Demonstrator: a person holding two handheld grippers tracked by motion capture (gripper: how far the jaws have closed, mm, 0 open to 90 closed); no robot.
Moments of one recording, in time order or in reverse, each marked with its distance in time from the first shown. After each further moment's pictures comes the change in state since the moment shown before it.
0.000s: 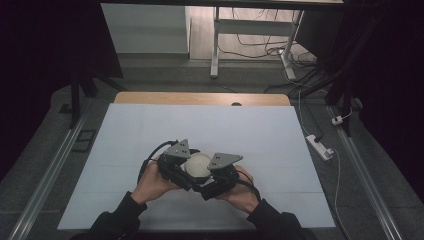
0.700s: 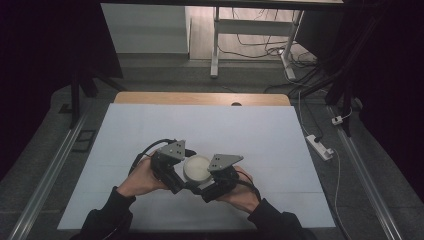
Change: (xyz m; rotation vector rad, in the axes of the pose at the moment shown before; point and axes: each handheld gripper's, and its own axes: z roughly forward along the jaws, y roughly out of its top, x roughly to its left) left arm 0.008 0.000 -0.021 0.080 -0.171 0.172; right arm 0.002 0.000 -0.001 -0.016 0.079 -0.032
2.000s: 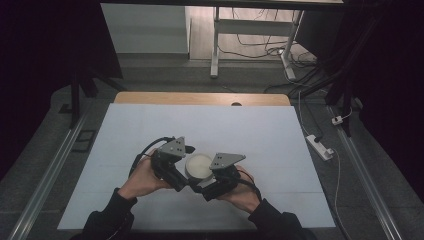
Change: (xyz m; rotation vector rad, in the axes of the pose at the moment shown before) left arm -0.002 0.006 -0.007 -0.042 0.062 -0.042; right arm -0.003 -0.001 -0.003 -0.016 -0.014 0.025
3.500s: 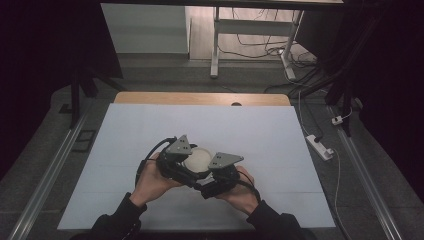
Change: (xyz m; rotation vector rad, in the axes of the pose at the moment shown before) left arm -0.012 0.012 0.013 -0.025 0.213 -0.158; right arm 0.001 -0.001 0.003 0.032 -0.121 0.021
